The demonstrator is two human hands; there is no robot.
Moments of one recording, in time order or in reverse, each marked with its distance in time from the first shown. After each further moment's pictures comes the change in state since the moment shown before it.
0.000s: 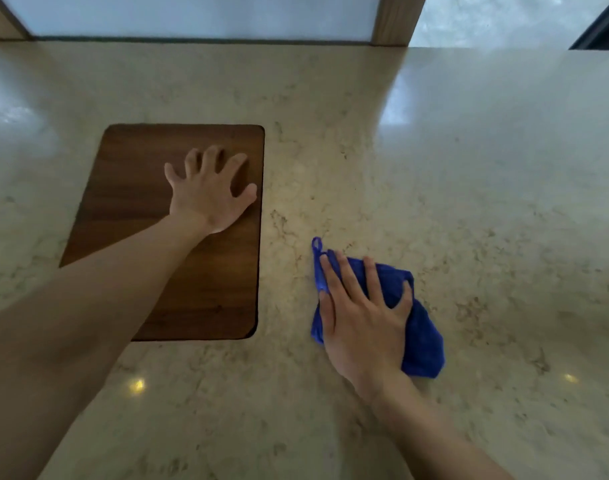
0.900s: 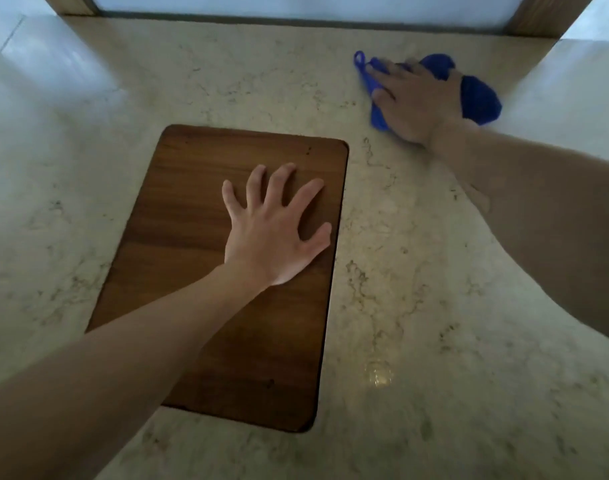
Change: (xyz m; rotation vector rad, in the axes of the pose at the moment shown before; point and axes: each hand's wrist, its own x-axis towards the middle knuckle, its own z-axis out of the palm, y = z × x) left_hand 0.007 -0.006 0.011 -0.074 0.030 0.003; right_hand 0.412 -0.034 -0.031 0.015 -0.074 -0.286
